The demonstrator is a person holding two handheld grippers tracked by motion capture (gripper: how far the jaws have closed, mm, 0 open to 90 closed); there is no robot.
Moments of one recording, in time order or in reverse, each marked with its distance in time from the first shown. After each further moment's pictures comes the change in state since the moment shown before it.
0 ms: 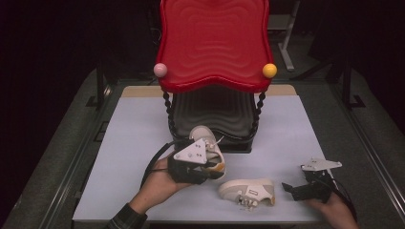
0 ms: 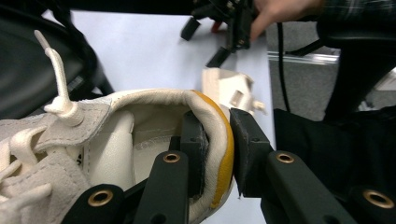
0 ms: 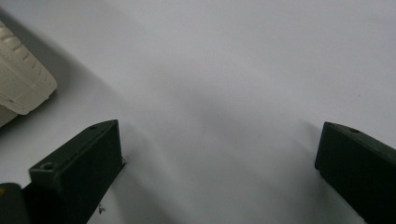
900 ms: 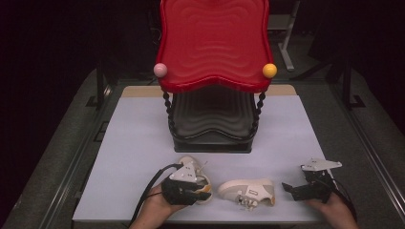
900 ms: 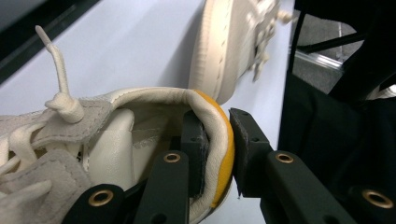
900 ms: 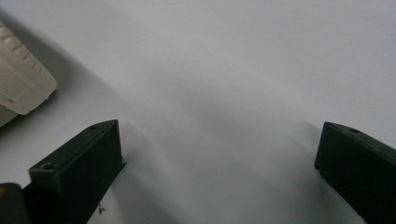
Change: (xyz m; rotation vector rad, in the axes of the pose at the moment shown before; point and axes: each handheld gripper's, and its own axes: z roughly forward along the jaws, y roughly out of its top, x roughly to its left) left arm -0.027 -0.084 0.024 0.063 -0.001 -0.266; right arm 0.000 0.000 0.000 0.002 -0.001 0.000
